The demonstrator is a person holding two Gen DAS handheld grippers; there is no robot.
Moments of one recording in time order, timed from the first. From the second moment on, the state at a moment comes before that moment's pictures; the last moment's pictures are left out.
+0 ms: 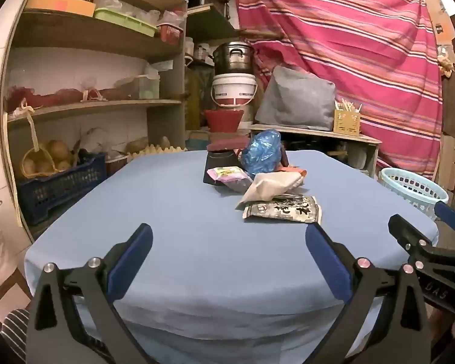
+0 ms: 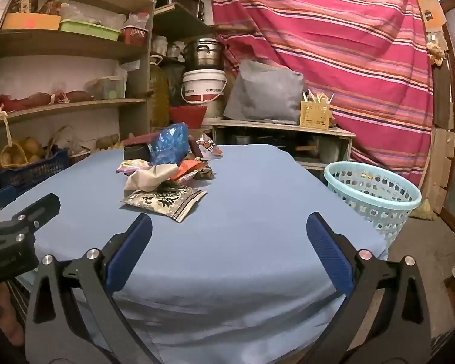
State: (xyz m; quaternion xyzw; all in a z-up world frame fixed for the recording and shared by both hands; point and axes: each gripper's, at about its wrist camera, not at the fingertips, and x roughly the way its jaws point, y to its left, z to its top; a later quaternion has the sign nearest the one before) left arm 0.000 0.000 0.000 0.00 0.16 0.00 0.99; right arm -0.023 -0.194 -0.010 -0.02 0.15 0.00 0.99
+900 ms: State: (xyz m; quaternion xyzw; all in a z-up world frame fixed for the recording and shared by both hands) left arm -0.005 -0.003 0.002 0.01 0.15 0.00 0.99; right arm -0.022 -0.196 -0.012 -0.01 0.15 0.00 0.99
